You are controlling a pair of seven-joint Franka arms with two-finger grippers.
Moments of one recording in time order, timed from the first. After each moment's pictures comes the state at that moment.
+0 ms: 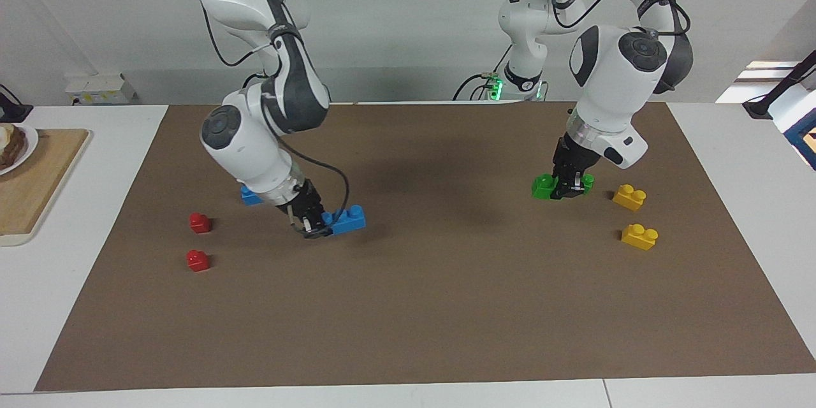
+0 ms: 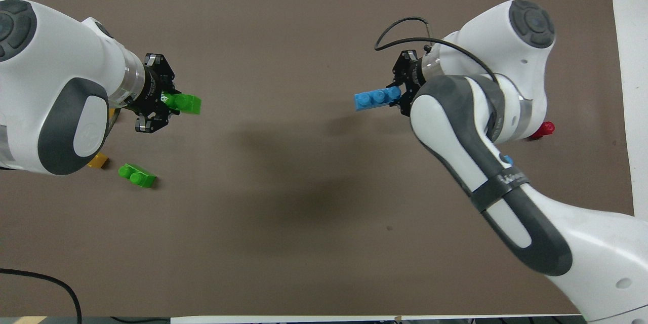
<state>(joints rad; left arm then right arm) -0.07 0.13 -0.20 -1.76 -0.02 1.94 -1.65 0.25 0.37 0.08 -1.65 0.30 2.12 1.60</state>
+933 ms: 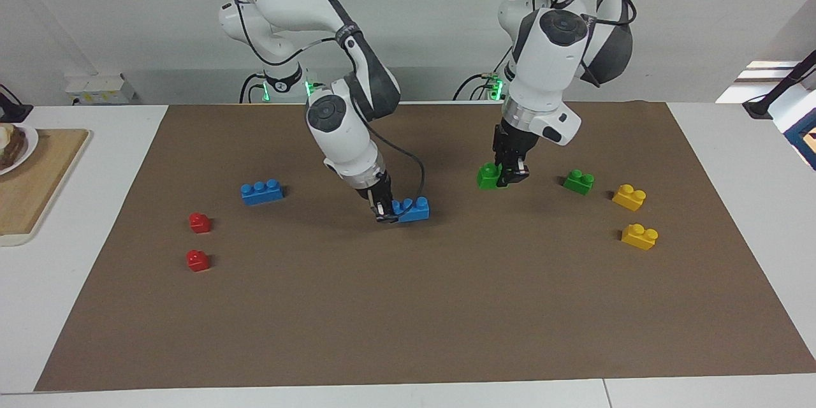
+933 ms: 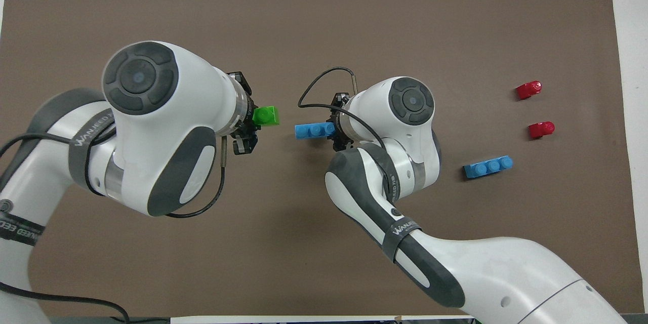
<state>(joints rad) -0.32 0.12 -0.21 -1.77 -0.02 2.02 -2.14 0.47 0.42 0.07 -1.82 0.30 2.42 1.85</state>
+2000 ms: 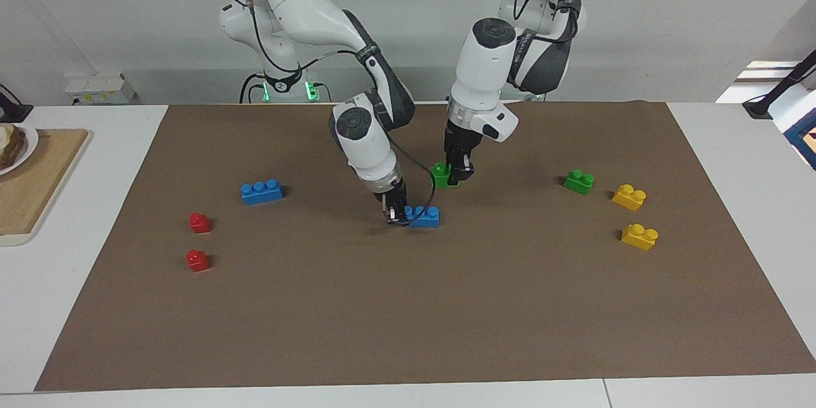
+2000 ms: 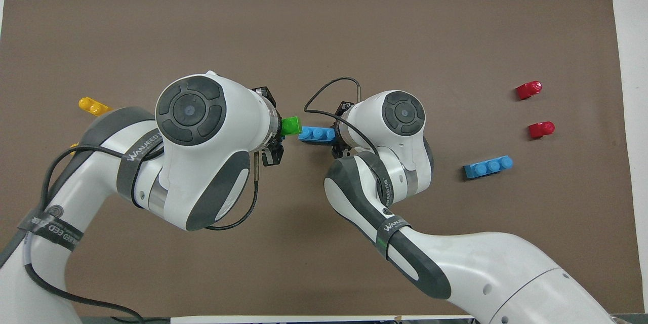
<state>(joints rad) -0.41 0.14 -0.21 -1.88 -0.01 2.18 -2.21 0.48 0.44 0.06 -1.87 0.30 2.49 1.92</state>
